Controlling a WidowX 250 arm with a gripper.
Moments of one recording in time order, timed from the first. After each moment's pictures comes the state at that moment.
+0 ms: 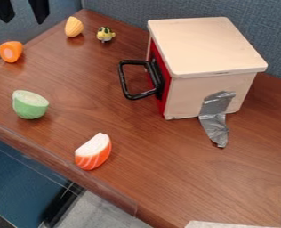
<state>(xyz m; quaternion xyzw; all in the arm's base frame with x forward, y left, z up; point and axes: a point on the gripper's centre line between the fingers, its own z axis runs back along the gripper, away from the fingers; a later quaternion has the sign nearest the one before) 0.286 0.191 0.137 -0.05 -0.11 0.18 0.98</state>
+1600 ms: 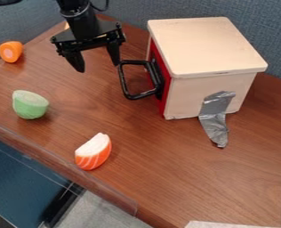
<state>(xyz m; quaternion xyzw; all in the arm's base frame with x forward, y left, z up) 0.329 0.091 0.085 -0.10 -0.21 0.33 0.92</state>
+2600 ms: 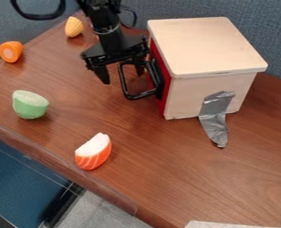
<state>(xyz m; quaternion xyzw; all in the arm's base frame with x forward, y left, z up) 0.355 0.062 0.057 -0.10 -0.19 0.35 0.91</state>
